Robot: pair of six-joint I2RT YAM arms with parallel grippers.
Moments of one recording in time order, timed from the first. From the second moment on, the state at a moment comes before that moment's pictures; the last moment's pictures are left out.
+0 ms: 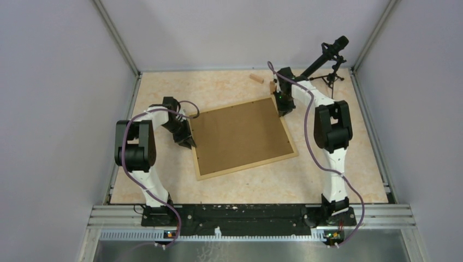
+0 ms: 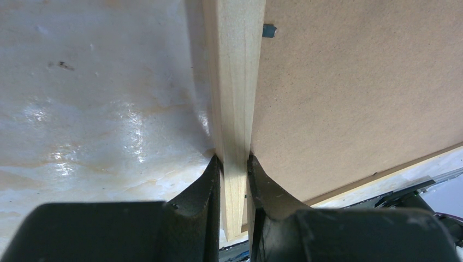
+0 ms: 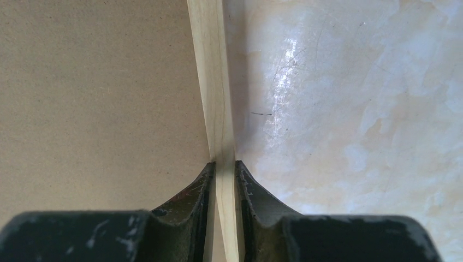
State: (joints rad) left arm -0.02 1.86 1.16 -0.75 0.37 -0.31; right arm 0.30 2.21 1.80 -0.81 0.01 0.11
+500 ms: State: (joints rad) left arm -0.02 1.86 1.16 -0.75 0.37 -0.31; right arm 0.50 2.34 1.94 -0.95 0.53 0.23
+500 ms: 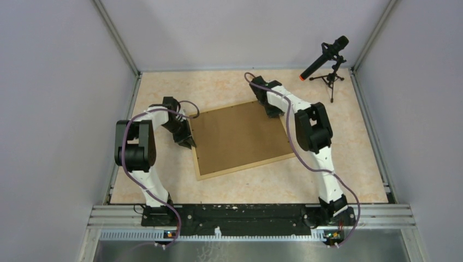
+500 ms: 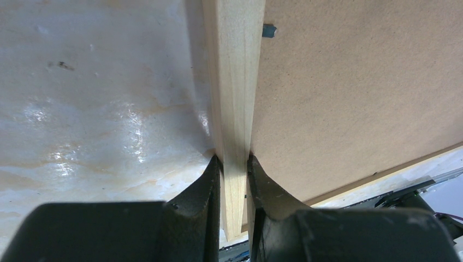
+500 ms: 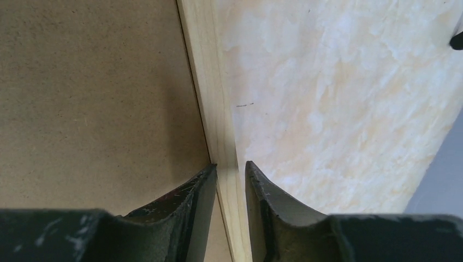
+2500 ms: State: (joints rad) left arm -0.55 1.31 0.93 -0.18 0.52 -0.10; right arm 0.28 1.65 1.00 -0.73 -0.02 0.56
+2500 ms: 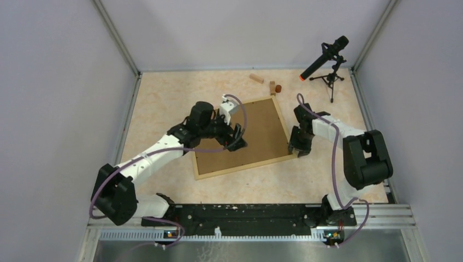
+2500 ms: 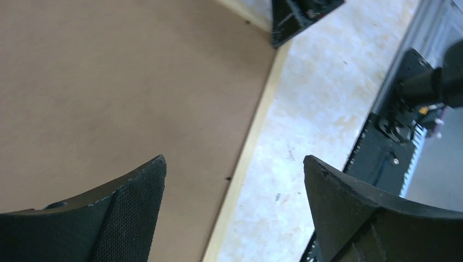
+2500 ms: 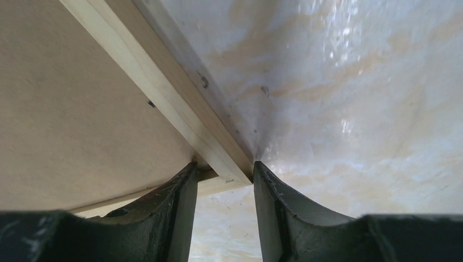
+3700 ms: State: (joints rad) left arm -1.24 1.73 0.94 -0.03 -0.48 0.27; right arm 0.29 1.41 0.97 -0.78 -0.20 0.64
